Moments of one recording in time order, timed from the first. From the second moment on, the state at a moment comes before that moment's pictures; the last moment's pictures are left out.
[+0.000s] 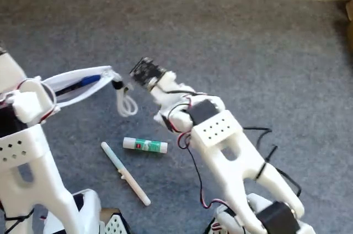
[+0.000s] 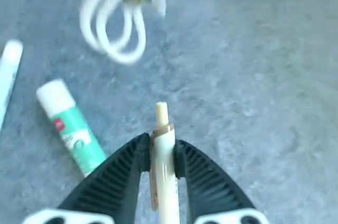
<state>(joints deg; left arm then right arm) -26.9 -38.6 16.9 85.8 14.7 -33.3 -24.8 34.1 51.6 23.1</state>
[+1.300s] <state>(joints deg) -14.3 -38.6 16.9 85.8 17.2 -49.1 -68.0 36.1 35.6 1.5</state>
